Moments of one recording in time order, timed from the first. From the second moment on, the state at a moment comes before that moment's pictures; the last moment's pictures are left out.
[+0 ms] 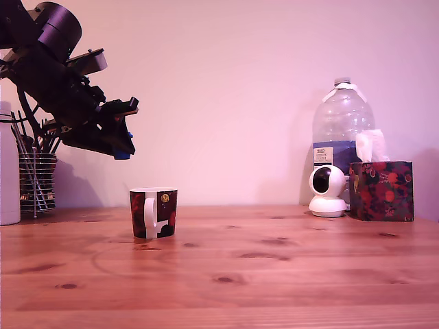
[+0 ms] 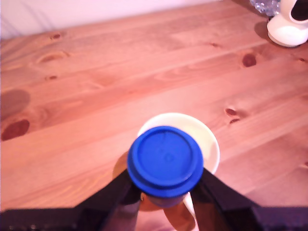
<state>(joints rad) -0.25 1.71 1.12 0.03 0.20 -0.02</state>
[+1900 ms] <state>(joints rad) -0.33 2.10 1.70 -0.58 0.11 0.12</state>
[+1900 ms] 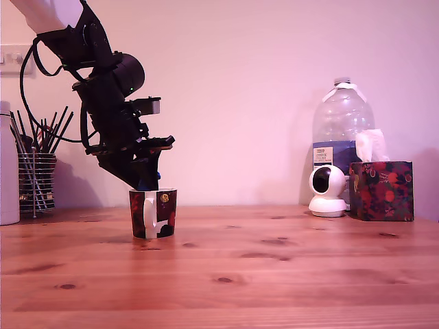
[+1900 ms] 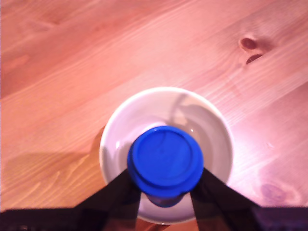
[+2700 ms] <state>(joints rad) -0.33 2.10 1.70 -0.55 0.11 0.13</state>
